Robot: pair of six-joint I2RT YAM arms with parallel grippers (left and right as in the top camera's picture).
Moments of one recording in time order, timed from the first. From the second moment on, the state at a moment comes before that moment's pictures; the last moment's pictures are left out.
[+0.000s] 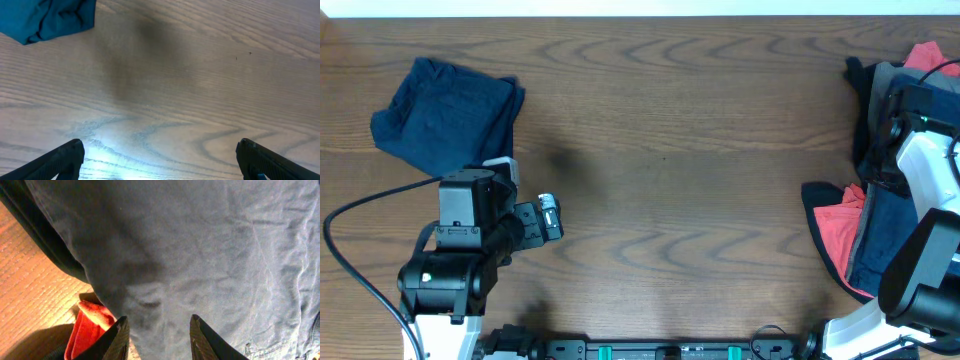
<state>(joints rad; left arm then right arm) -0.05 0.88 0.94 -1.03 0.12 -0.27 -0.30 1.78 1.23 -0.86 0.42 0.31</state>
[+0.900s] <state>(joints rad) -0.05 0.91 0.94 -1.03 0.12 -0.25 -0.30 1.78 1.14 -0.80 0.36 0.31</state>
